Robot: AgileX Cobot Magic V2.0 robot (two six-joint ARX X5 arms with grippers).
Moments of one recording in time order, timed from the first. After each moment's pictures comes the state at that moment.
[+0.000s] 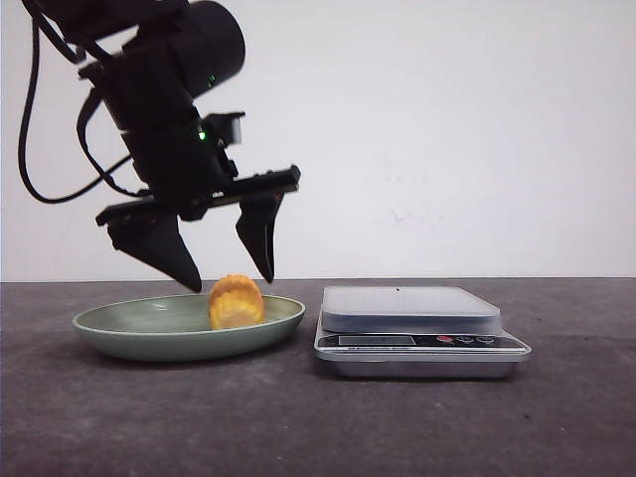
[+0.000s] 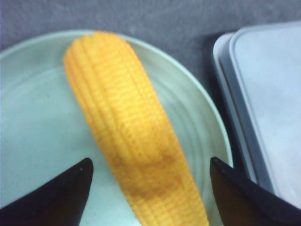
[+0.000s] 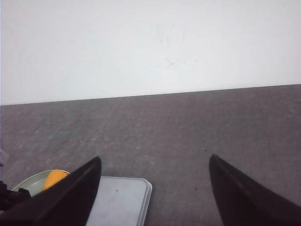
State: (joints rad) left arm -0.58 1.72 1.13 -0.32 -0.08 -0.35; right arm 0.04 0.59 0.92 -0.52 -0.22 0.20
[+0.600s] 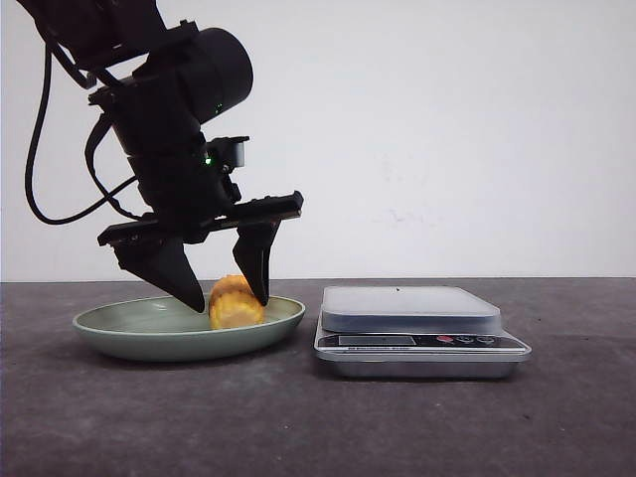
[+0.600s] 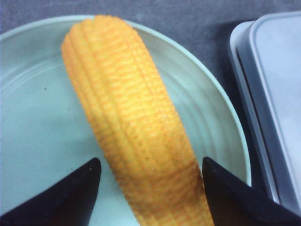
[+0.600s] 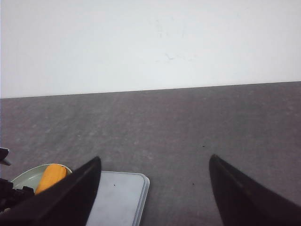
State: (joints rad) left arm -0.58 1.76 1.13 -0.30 -0.10 -0.36; right arm 0.04 0.59 0.92 -0.54 -0.22 0.19
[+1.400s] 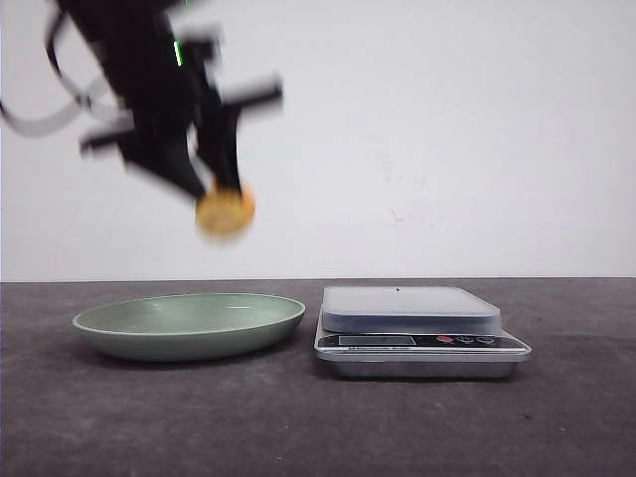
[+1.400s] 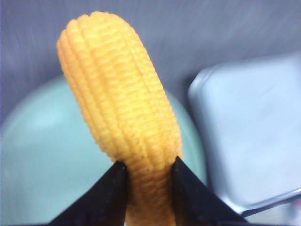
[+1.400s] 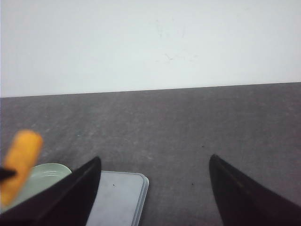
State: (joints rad) left arm -0.58 1.46 1.15 -0.36 -0.08 -0.33; right arm 0.04 0.59 0.92 -0.54 -0.22 0.18
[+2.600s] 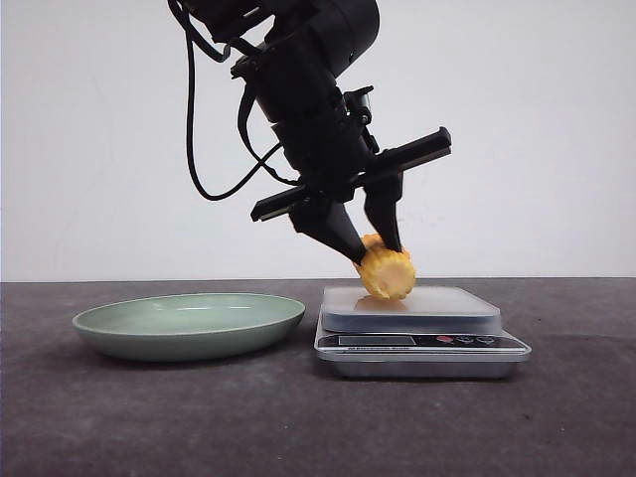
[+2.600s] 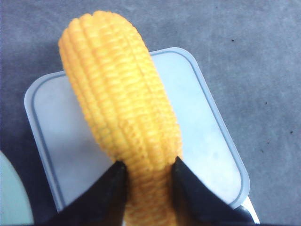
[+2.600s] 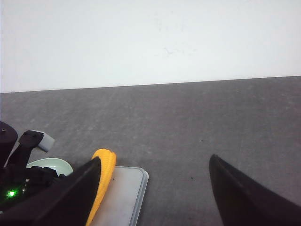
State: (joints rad) left arm -0.79 1.92 1.40 -0.28 -0.03 -0.44; right arm 0.04 0.59 0.92 -0.56 -0.22 0.18
